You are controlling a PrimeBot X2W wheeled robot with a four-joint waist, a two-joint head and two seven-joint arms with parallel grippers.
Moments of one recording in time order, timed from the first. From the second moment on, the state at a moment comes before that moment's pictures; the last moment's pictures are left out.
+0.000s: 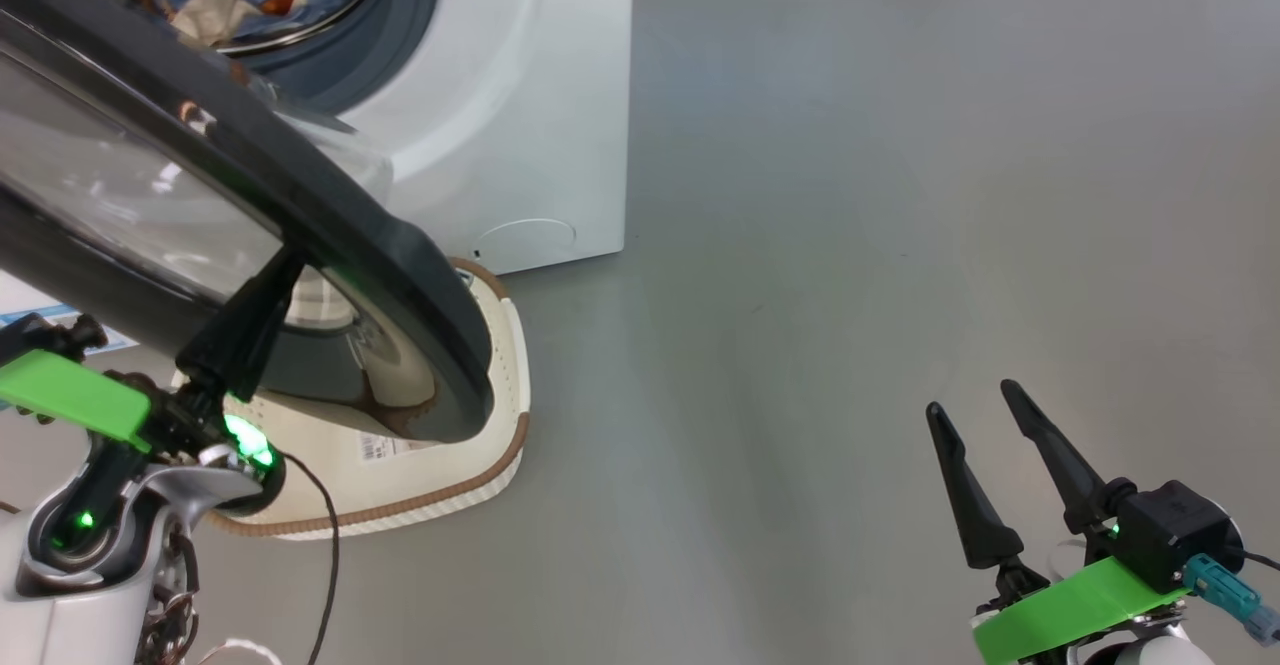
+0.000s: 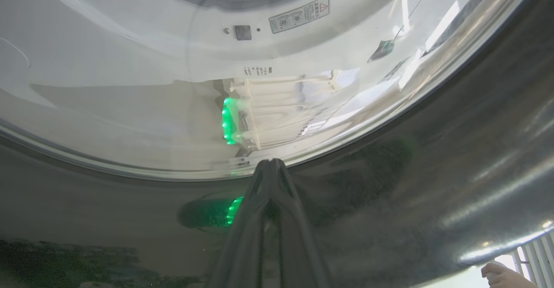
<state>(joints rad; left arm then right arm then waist) -0.45 0.22 -0.06 0.26 -1.84 -0.08 0.60 -0.05 -0.16 0.09 0.01 0.25 0.13 -0.21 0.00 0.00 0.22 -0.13</state>
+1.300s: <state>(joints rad) -0.08 0.05 0.14 0.01 -1.73 -0.12 0.54 0.00 -0.14 0.07 0.05 0.25 0.13 -0.22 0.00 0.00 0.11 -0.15</state>
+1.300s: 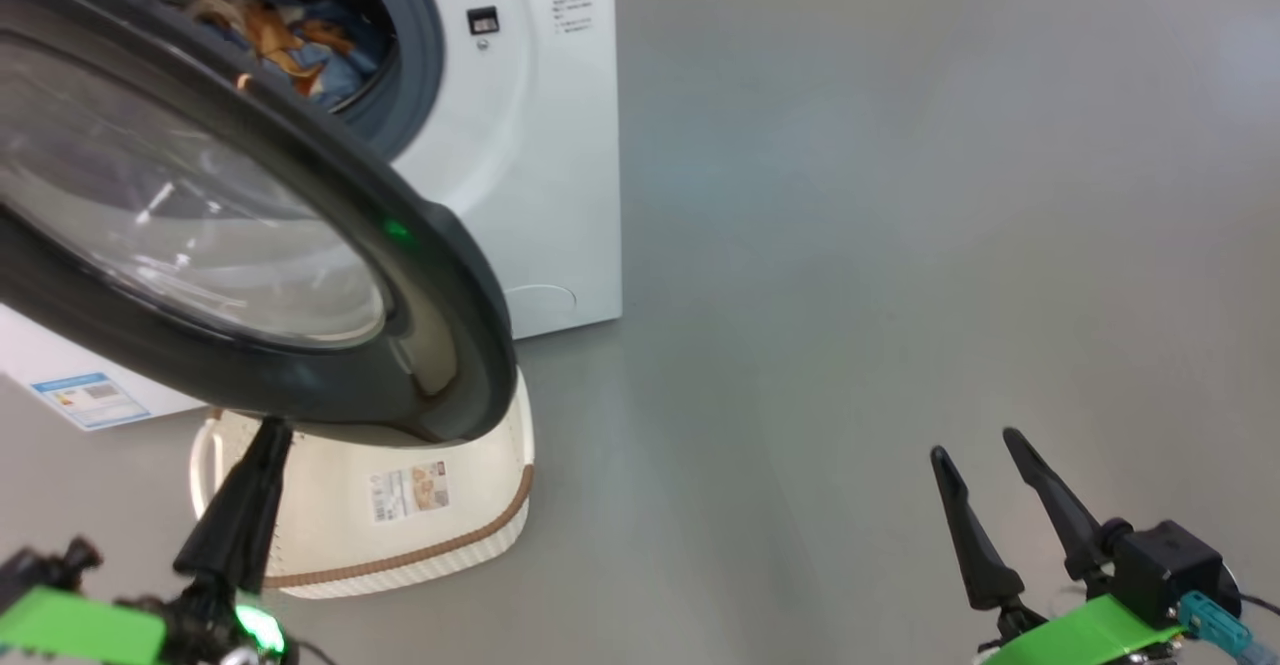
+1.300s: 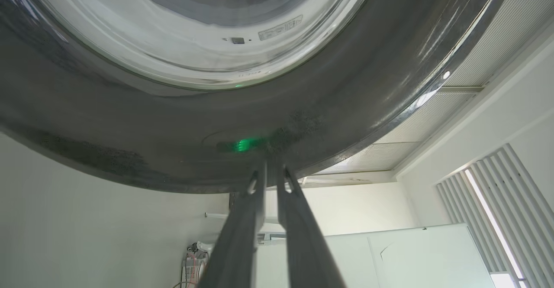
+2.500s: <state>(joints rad) 0.12 0.19 -0.13 0.03 -0.43 0.06 -0.20 0.11 -0.12 0.02 -0.02 0.21 0.13 -0.17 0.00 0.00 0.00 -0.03</state>
